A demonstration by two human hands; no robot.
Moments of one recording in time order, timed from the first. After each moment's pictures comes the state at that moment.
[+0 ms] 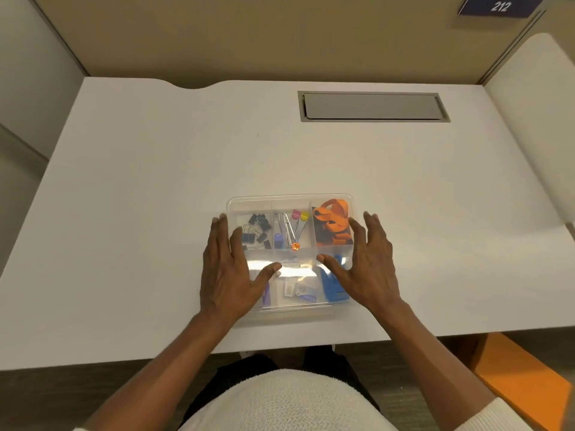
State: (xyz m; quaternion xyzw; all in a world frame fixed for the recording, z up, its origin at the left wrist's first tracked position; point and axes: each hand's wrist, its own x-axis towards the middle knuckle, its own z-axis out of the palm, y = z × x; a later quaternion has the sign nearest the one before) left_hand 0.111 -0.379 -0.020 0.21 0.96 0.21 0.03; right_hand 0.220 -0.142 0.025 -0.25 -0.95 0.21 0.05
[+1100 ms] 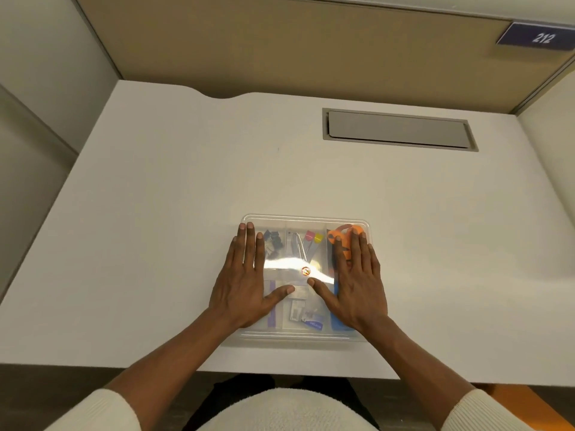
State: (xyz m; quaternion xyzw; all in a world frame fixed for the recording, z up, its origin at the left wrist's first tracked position) left_hand 0.079 -0.373 -0.058 0.31 0.94 0.11 0.05; right_hand 0.185 -0.129 -0.054 -0.11 -0.99 0.10 0.03
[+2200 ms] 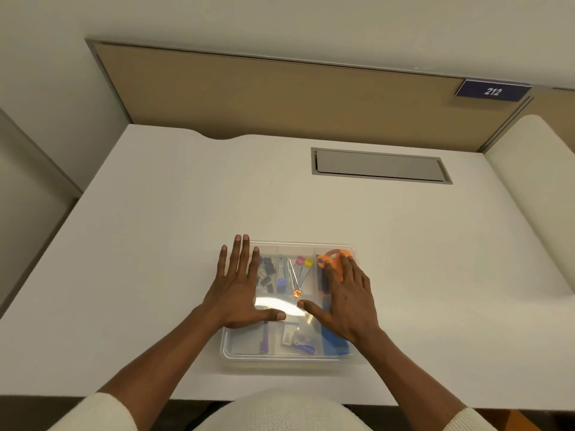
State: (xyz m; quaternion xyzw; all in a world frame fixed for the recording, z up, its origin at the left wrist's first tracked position) left_hand 0.047 -0.369 -0.026 0.36 0.92 -0.01 0.14; right_hand 0.181 -0.131 -0.015 -0.14 -0.98 0.12 -0.02
